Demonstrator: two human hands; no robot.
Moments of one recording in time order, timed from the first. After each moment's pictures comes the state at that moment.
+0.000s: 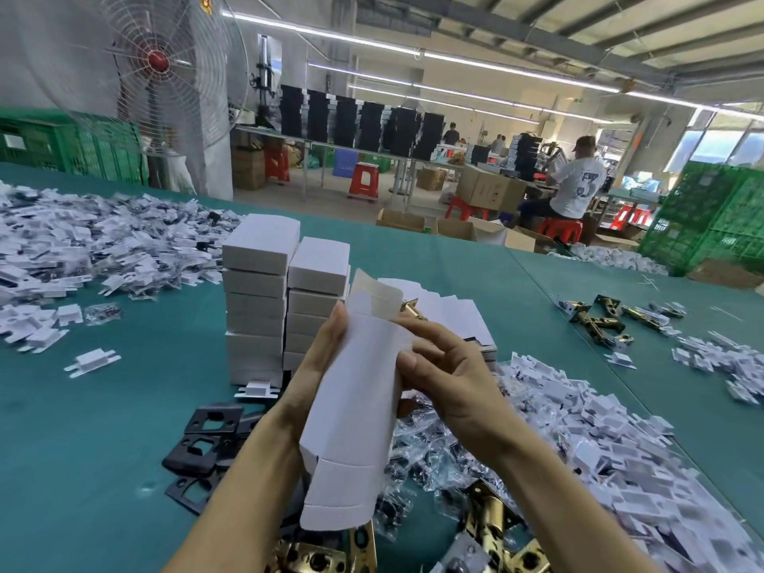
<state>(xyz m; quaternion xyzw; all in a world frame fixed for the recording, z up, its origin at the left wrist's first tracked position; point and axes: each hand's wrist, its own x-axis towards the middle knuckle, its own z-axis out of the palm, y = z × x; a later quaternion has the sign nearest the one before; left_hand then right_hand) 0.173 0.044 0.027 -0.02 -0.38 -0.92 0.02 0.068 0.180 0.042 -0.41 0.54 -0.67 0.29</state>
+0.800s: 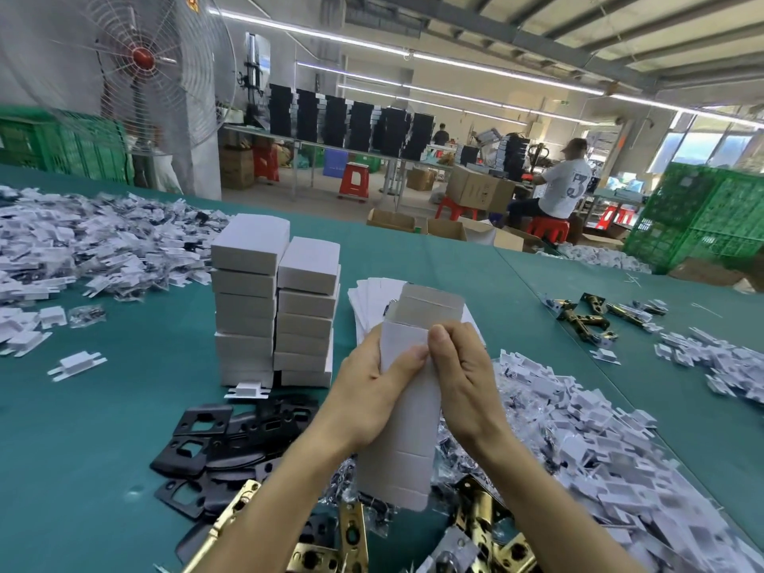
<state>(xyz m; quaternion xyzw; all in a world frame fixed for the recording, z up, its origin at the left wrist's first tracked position) 0.145 0.079 0.020 0.05 -0.68 -0.69 0.27 0.061 0.182 0.031 -0.41 0.68 -0.61 -0.02</state>
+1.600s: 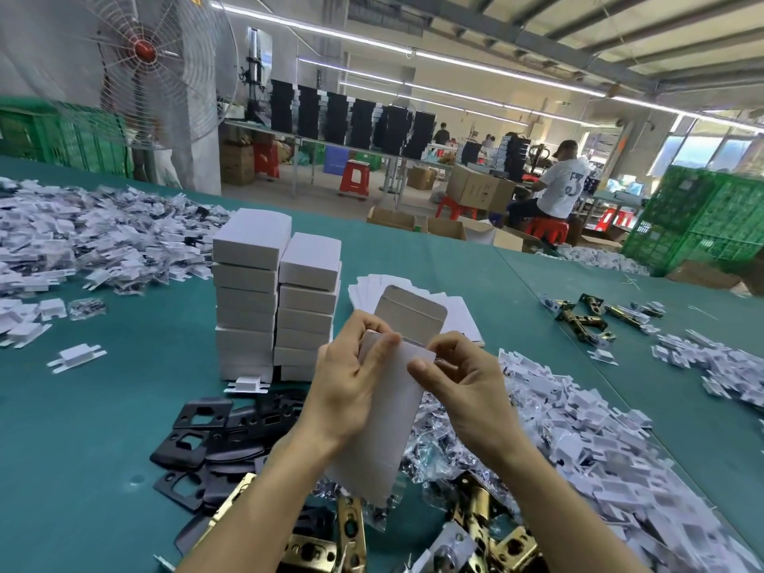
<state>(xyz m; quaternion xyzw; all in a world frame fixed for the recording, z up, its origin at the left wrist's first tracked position) 0.149 0.065 0.008 0.04 -0.74 -0.52 0.42 0.064 0.203 0.031 -0.44 0.63 -0.63 0.11</state>
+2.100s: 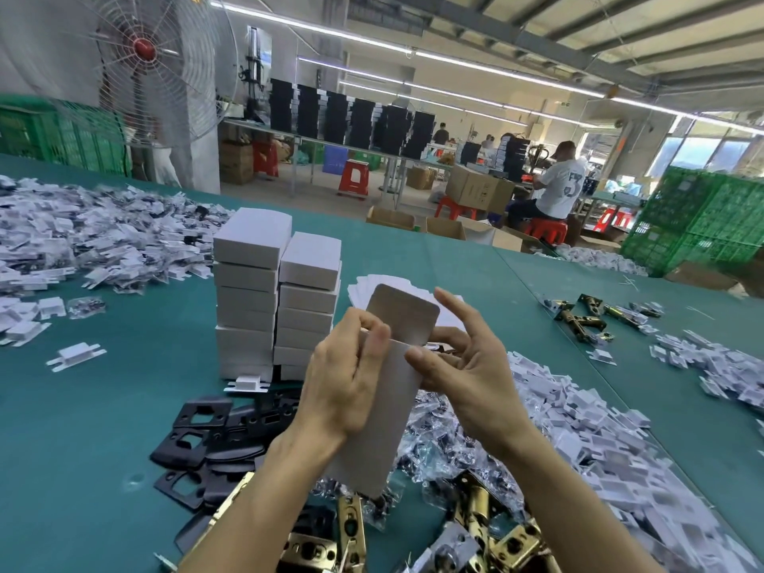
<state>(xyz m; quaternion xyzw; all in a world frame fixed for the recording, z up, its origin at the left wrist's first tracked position) 0.150 0.064 0.009 0.09 -0.77 -0.43 0.46 0.067 0.197 0.049 -0.42 0.59 -0.68 0.15</state>
